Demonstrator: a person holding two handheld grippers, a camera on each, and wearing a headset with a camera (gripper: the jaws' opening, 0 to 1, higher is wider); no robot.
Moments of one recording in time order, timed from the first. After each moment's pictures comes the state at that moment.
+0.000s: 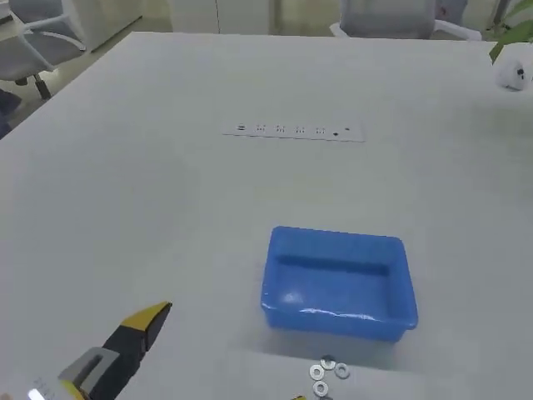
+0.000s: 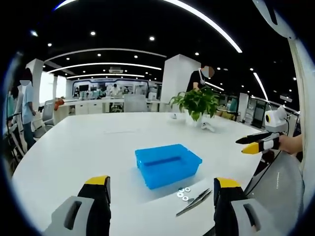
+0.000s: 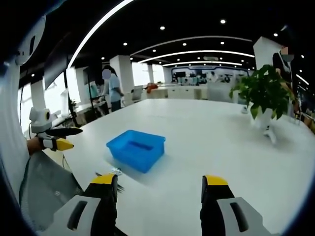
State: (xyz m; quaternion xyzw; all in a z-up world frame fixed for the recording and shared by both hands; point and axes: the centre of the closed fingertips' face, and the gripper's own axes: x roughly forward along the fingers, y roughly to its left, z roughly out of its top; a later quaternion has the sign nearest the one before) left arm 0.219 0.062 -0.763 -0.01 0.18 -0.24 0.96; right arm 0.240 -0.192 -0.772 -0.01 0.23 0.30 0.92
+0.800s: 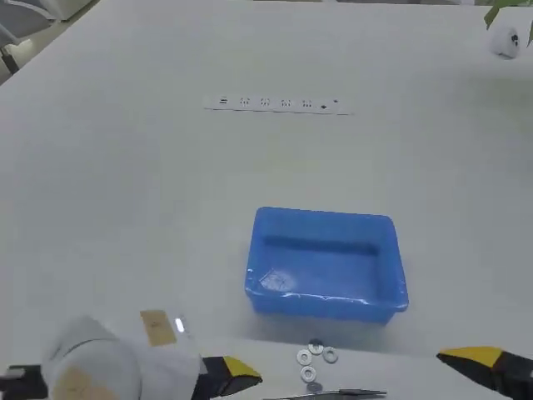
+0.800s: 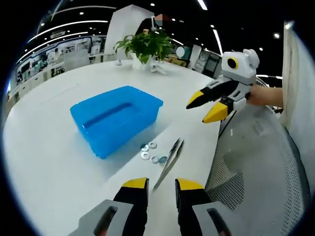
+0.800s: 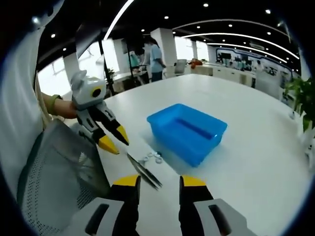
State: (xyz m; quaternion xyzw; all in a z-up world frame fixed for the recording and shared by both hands) left arm 0.203 0.012 -0.856 0.09 0.37 -0.48 0.79; right arm 0.216 -0.092 -0.823 -0.09 0.32 0.48 0.81
